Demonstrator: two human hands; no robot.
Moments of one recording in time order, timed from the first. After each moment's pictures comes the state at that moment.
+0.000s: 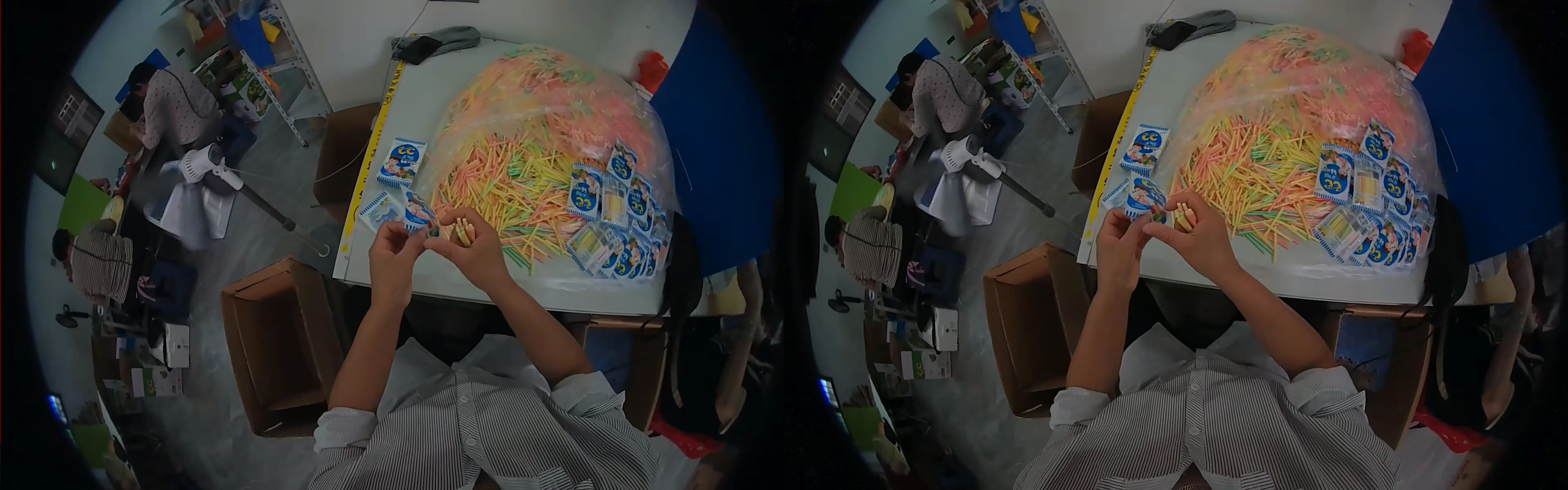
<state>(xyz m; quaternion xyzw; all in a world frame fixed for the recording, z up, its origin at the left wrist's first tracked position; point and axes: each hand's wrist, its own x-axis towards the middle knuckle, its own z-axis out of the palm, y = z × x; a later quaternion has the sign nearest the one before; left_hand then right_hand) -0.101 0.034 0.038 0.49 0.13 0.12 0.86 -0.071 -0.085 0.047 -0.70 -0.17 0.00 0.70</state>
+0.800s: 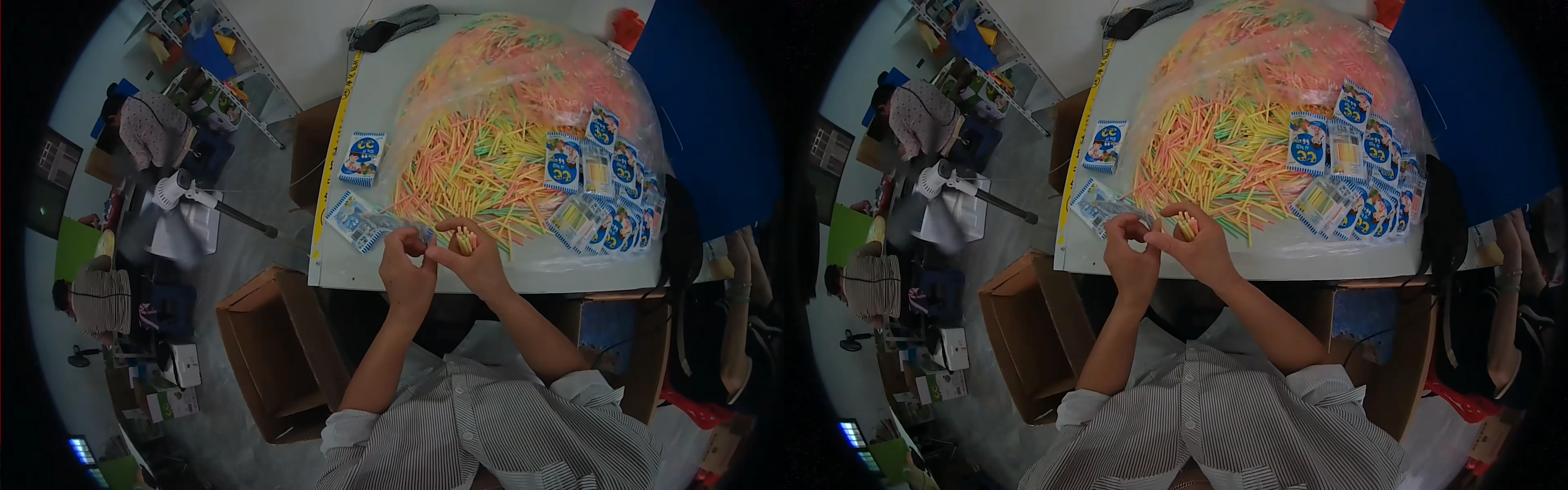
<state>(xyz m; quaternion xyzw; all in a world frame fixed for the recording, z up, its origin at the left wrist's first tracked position) -0.102 -0.023 0.014 0.84 0.03 0.29 0.46 -0.082 -0.134 0.020 -0.69 -0.08 0.10 0.71</state>
